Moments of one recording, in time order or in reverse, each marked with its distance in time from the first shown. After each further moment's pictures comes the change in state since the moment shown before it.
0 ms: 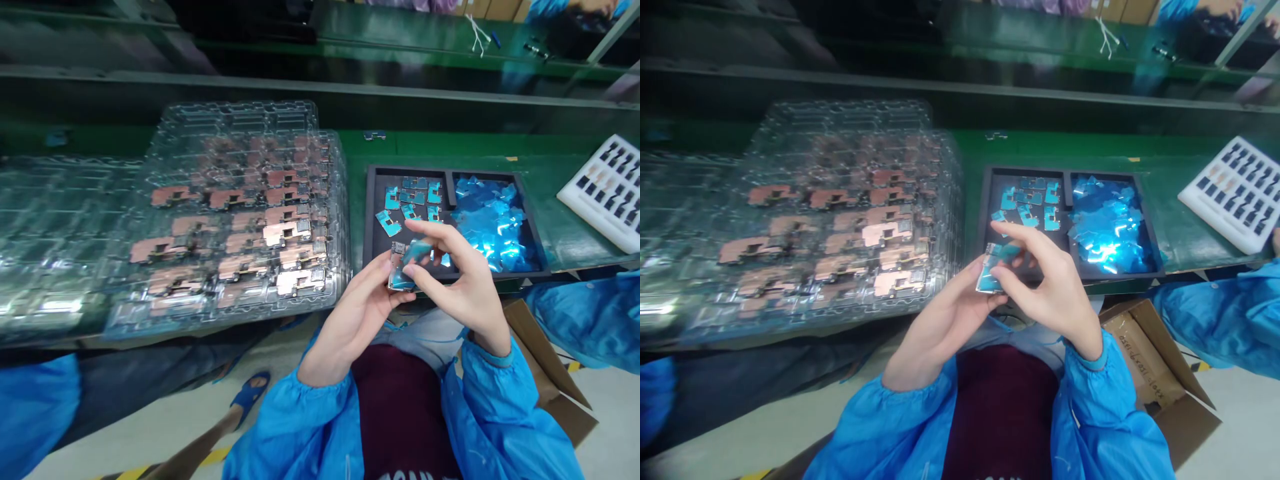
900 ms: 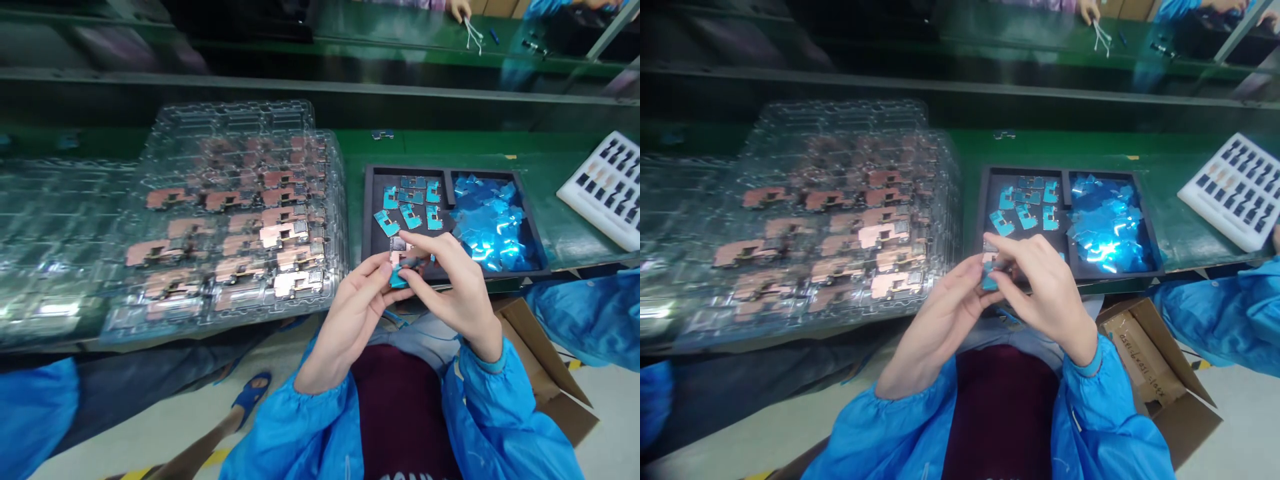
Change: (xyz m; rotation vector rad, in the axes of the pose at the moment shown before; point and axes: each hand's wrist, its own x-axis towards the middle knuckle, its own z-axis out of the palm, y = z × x) left_hand -0.005 0.001 0.000 0.177 0.047 0.111; right_hand -0.006 0.007 0.007 -0.203 0.029 -0.205
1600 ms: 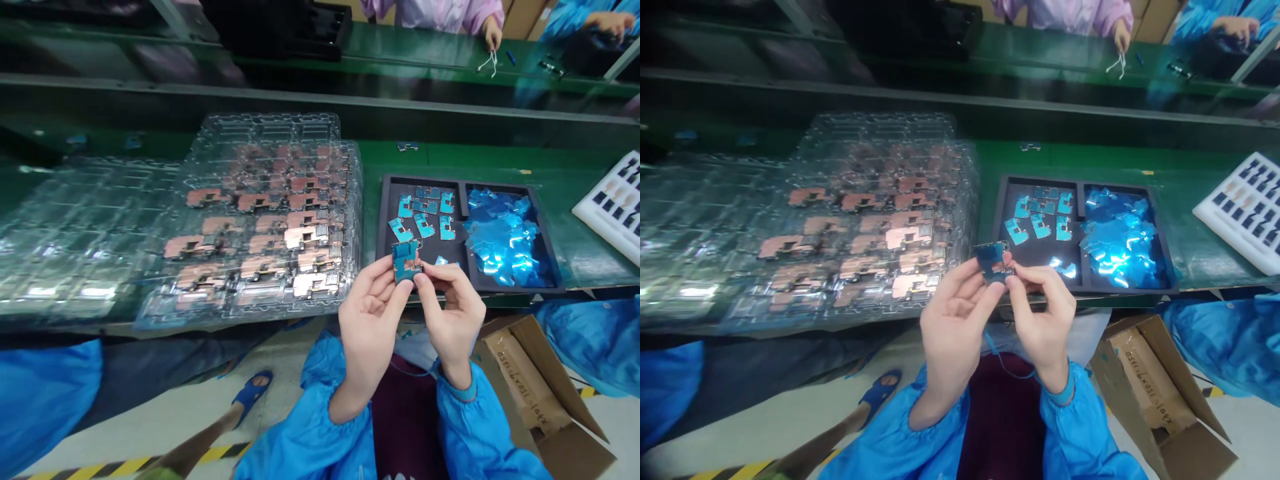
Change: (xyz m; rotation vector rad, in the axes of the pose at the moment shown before) left_hand -0.014 -0.016 0.018 0.098 0.284 0.377; right_hand -0.024 -0.014 0.059 0.290 0.484 0.323
